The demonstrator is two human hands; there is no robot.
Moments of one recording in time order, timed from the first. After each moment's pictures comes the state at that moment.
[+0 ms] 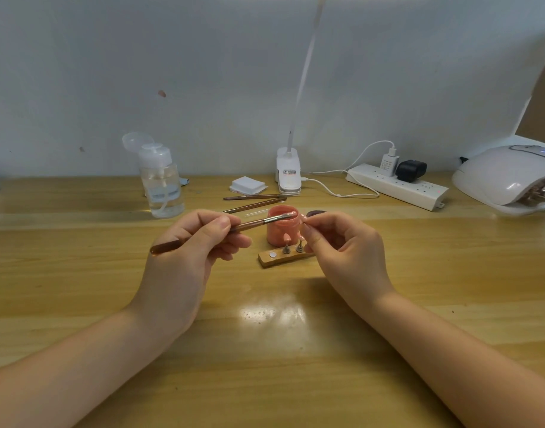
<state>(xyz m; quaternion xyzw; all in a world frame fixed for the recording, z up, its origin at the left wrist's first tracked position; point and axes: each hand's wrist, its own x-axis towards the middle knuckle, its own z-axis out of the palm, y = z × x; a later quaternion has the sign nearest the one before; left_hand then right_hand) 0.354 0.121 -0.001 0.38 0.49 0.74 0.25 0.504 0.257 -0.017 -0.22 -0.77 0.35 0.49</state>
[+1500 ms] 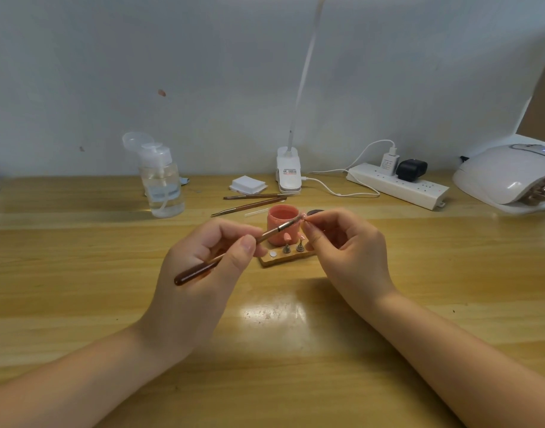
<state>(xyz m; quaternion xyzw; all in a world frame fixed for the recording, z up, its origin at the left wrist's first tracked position) 0.373 0.110 -0.004 0.52 0.53 0.65 0.14 0.504 0.258 -0.017 -0.22 -0.77 0.34 0.49</state>
